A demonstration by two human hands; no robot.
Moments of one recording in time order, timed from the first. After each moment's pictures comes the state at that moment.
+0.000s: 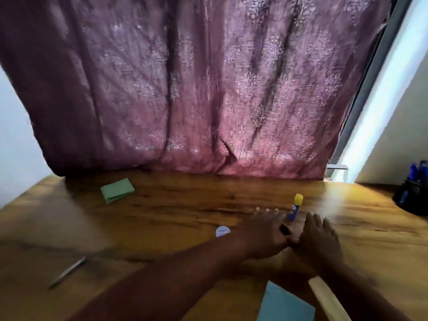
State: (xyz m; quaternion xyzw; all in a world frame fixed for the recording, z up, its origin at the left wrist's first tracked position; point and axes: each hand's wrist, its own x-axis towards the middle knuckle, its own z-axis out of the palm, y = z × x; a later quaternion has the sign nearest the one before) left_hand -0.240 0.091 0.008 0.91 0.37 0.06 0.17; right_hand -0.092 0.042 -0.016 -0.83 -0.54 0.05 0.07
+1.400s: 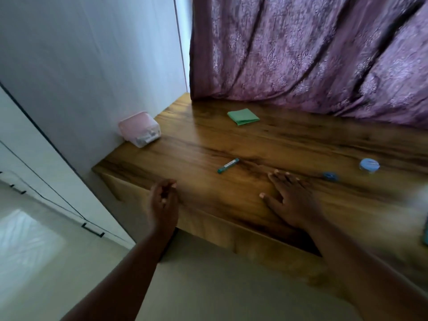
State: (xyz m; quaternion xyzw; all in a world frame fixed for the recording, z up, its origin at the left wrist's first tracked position) left_hand -0.749 -0.085 -0.098 0.43 0.64 0.61 0.17; right_hand -0.455 -0.011 -0.085 -0.60 -0.79 0.09 0.05
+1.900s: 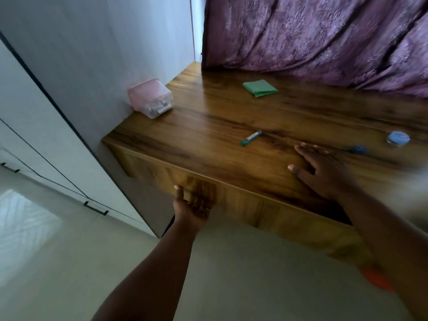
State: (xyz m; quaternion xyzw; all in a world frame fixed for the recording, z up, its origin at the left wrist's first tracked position) left_hand -0.778 -0.075 -0.210 -0.15 0.39 0.60 0.68; right_hand -0.460 -0.009 -0.088 -0.62 -0.78 0.06 0.07
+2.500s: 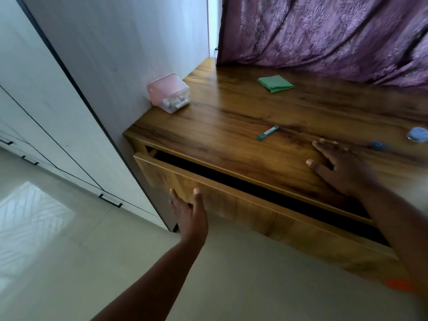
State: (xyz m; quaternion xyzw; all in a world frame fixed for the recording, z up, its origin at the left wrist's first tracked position) left_hand -0.781 -0.156 -0.171 0.29 0.70 0.56 0.35; right_hand -0.461 -0.013 -0.090 -0.63 -0.77 0.06 0.05
